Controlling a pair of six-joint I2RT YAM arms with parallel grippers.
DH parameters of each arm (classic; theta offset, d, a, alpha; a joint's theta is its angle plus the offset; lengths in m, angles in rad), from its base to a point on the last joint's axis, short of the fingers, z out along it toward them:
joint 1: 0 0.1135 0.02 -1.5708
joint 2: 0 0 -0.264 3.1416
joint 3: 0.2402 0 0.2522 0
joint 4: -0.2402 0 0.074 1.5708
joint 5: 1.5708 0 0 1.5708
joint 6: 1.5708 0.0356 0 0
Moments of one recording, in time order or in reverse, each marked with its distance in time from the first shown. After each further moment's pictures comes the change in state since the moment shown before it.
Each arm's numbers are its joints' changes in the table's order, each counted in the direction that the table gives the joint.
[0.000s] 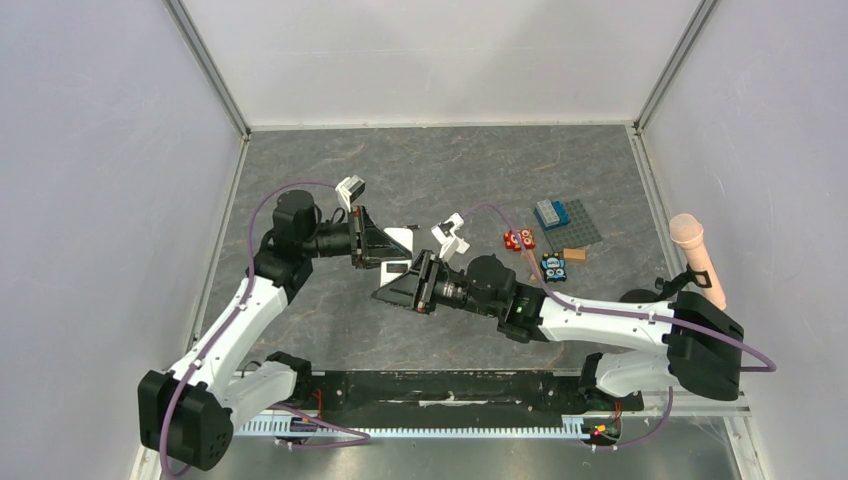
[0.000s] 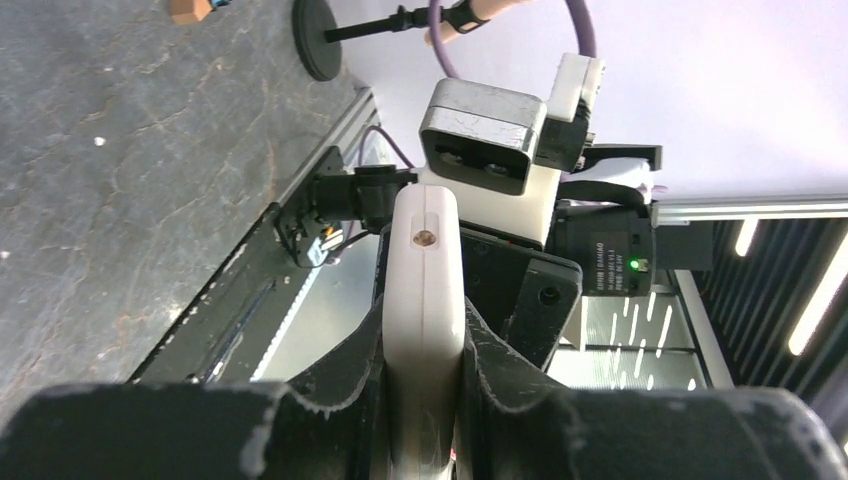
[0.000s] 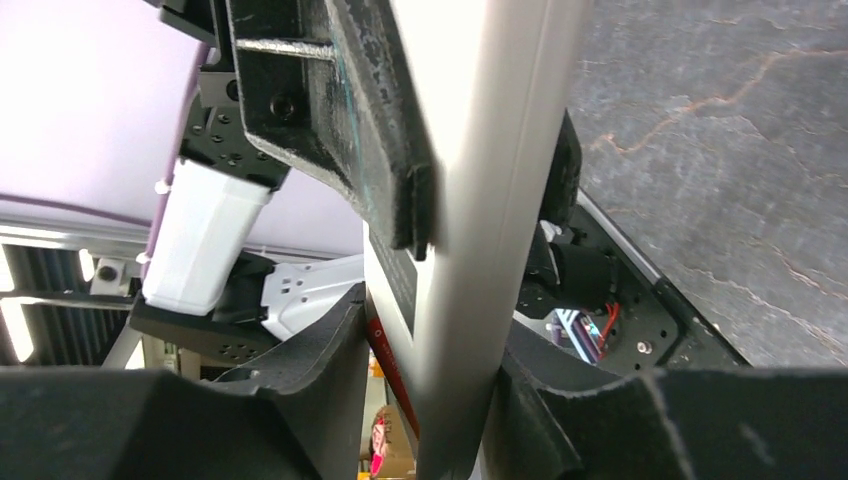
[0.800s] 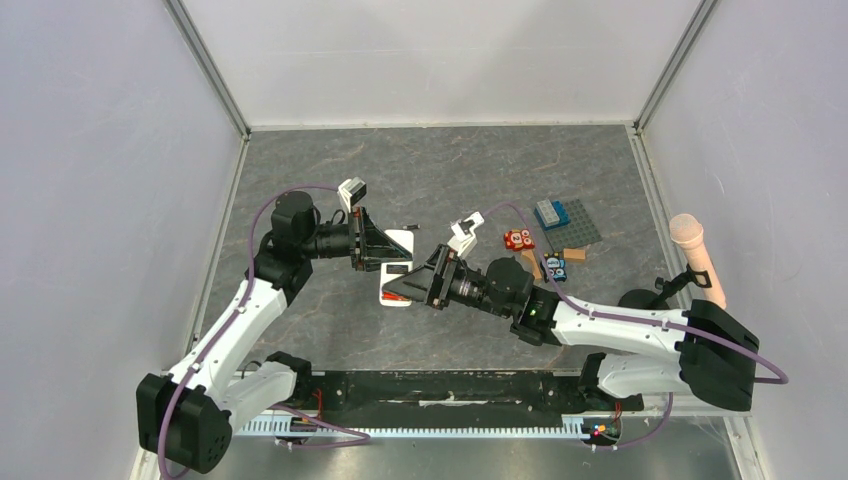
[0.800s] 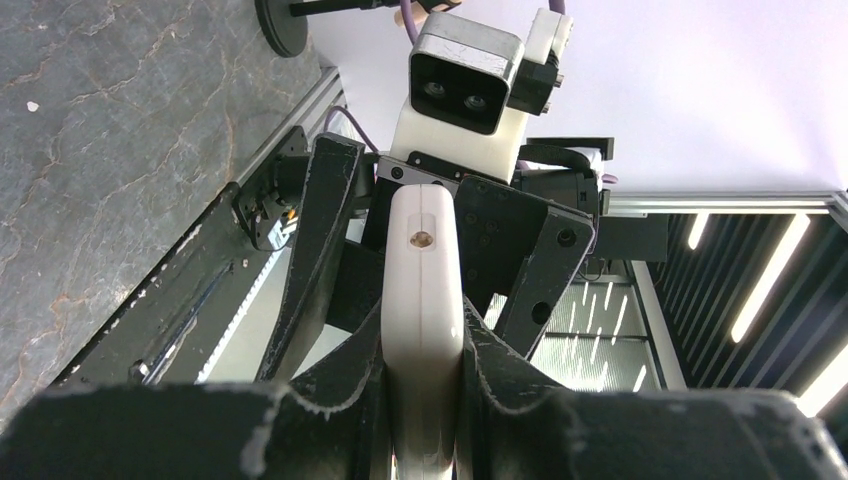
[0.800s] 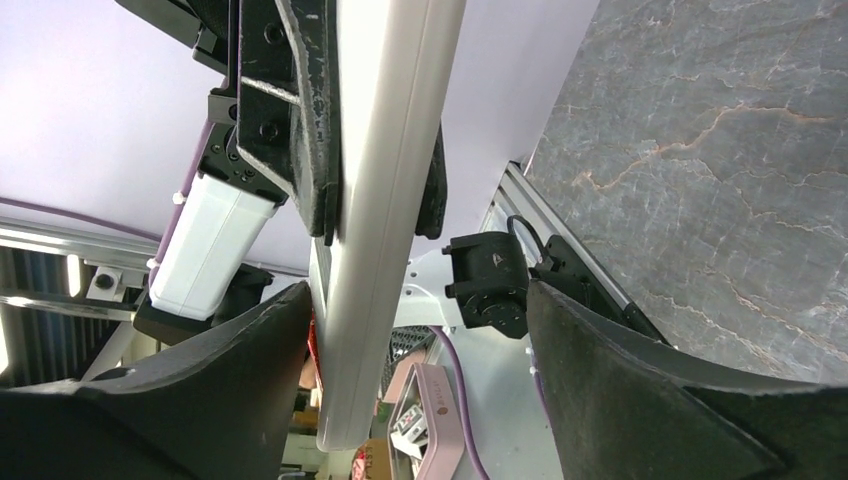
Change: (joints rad) left arm -0.006 -0.018 -0.006 0.050 0.042 -0.126; right arm -0.044 -0.084 -0.102 0.098 0.017 -0.039
